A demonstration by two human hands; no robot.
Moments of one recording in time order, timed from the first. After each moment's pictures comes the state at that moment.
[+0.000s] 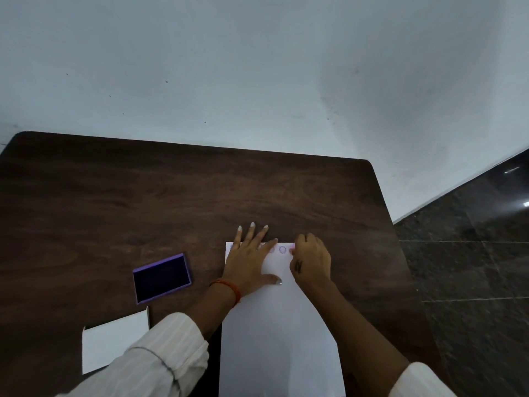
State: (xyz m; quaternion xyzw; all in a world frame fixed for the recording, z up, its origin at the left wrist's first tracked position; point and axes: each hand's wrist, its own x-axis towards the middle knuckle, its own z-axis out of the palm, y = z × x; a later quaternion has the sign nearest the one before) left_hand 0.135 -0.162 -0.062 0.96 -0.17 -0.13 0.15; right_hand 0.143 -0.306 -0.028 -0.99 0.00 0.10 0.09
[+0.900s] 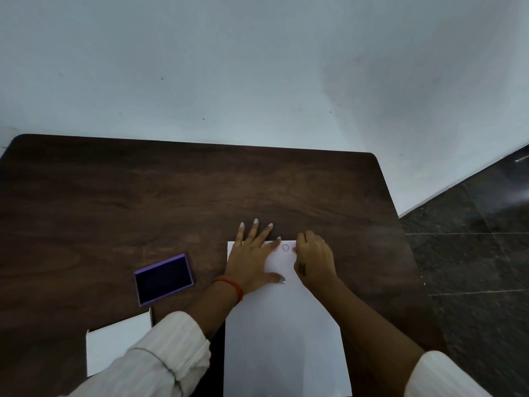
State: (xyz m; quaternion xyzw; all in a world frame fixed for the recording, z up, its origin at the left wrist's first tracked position) left_hand 0.139 -0.159 -0.059 0.96 -0.19 -0.14 0.13; right_hand 0.144 -0.312 -0.031 -0.99 -0.08 0.08 0.10
